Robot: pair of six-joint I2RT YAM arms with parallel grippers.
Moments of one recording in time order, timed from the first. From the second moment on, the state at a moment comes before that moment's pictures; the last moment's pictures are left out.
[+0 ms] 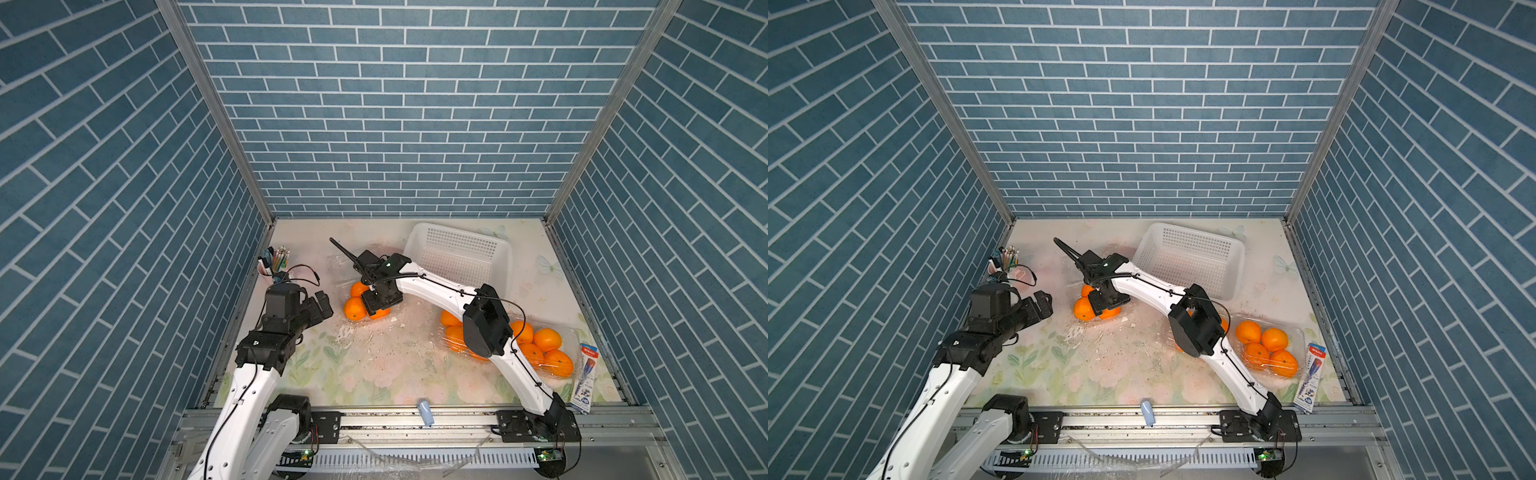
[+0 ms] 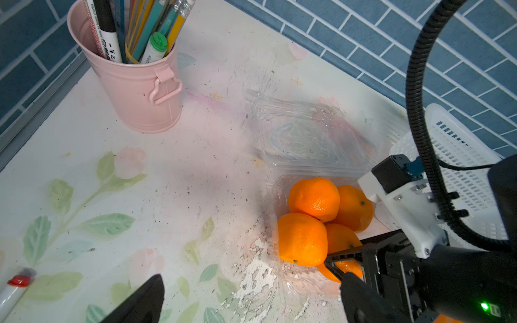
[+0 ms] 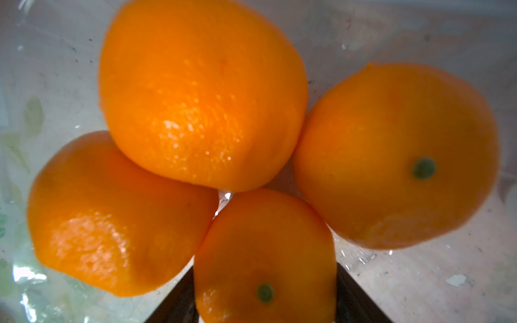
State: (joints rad) left arm -0.12 0.75 0.71 -0.67 -0.05 -0.50; right arm 1.01 2.40 2.20 -1.11 -0.03 0.41
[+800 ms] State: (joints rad) left arm -0.12 0.78 0.71 -0.66 0.03 -0.50; right arm 0.95 1.90 1.95 -1.01 0.09 0.26
